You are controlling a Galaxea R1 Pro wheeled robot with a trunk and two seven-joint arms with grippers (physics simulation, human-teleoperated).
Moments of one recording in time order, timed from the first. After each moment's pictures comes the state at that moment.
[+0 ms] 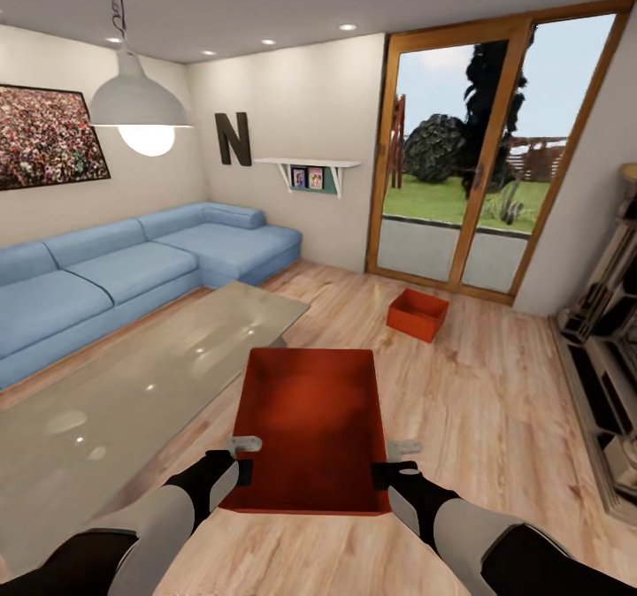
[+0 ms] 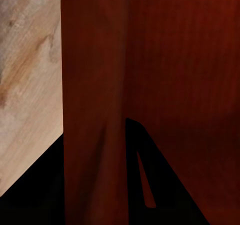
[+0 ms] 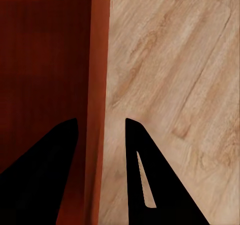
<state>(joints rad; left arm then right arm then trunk) -0.81 -0.09 -0.02 -0.13 0.07 0.32 0.20 -0.80 0.13 0.55 -0.03 -0.49 0.02 -0.18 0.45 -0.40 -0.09</state>
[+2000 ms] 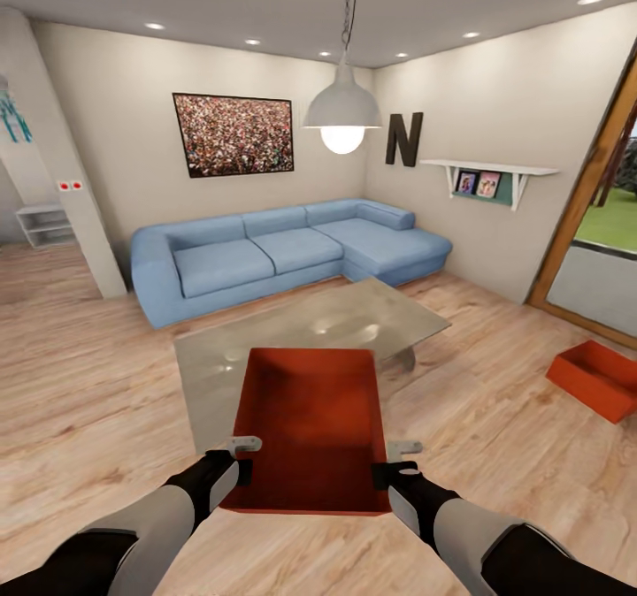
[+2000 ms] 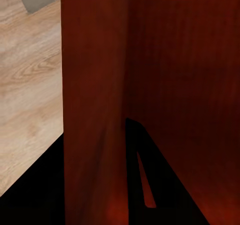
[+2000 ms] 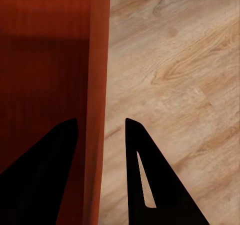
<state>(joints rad) -0.81 -0.09 -0.02 -0.13 0.07 0.32 0.20 -0.80 0.13 0.54 -0.03 -0.49 0.03 -0.17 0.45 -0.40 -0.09</state>
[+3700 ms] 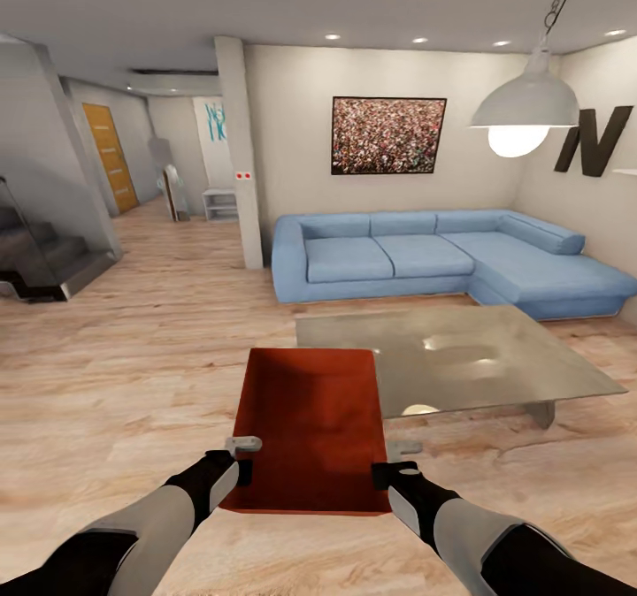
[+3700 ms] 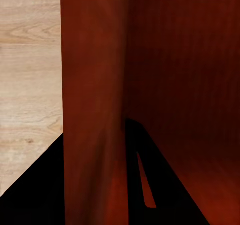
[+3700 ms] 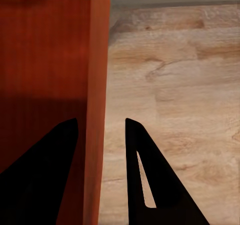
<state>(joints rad) -0.81 -0.09 -0.02 -0.13 0.07 0.32 0.20 -0.80 0.13 0.55 -0.03 -0.49 0.03 -0.17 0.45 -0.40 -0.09</state>
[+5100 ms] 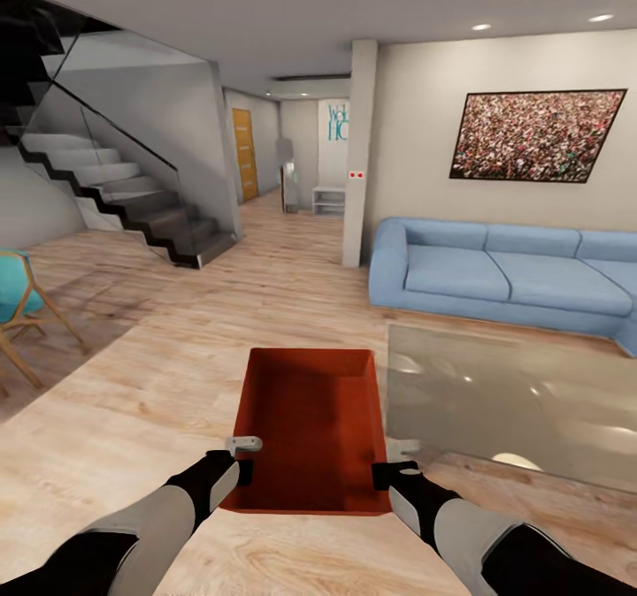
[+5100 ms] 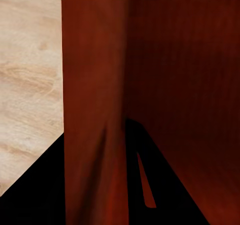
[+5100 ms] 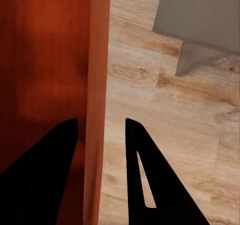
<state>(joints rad) -0.81 -0.09 -0.02 -0.13 0.07 0.32 0.20 -0.80 0.12 0.55 -0.03 -0.49 0.03 -0.17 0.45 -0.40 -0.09</state>
